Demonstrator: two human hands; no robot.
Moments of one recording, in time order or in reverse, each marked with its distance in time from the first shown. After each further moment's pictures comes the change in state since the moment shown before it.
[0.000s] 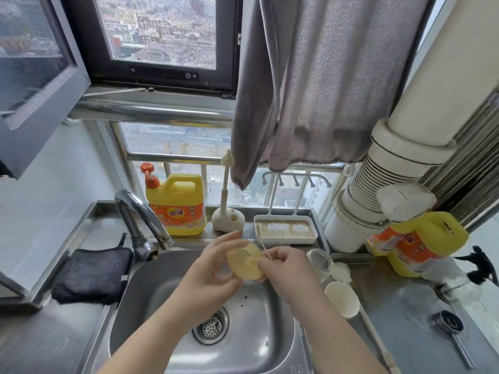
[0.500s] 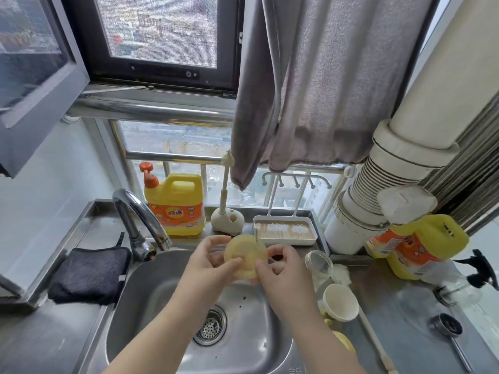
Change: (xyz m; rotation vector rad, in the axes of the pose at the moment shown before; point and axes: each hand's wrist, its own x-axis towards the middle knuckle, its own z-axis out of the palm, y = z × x) left_hand 0.014 0.004 0.011 -0.192 0.297 -0.300; right_hand -0.012 0.006 0.006 -0.033 0.101 -0.127
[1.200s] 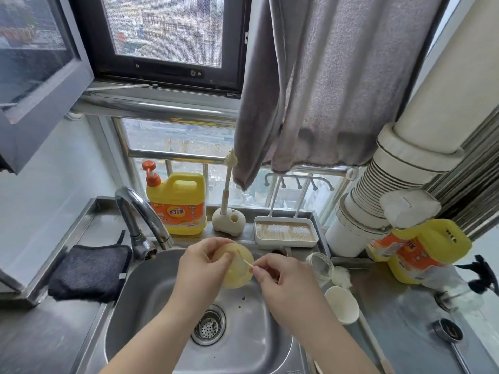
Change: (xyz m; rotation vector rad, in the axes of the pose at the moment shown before) left_hand 0.006 0.002 -0.004 0.396 0.231 0.215; right_hand -0.005 -0.013 -0.014 -0.410 -0.156 -0.268
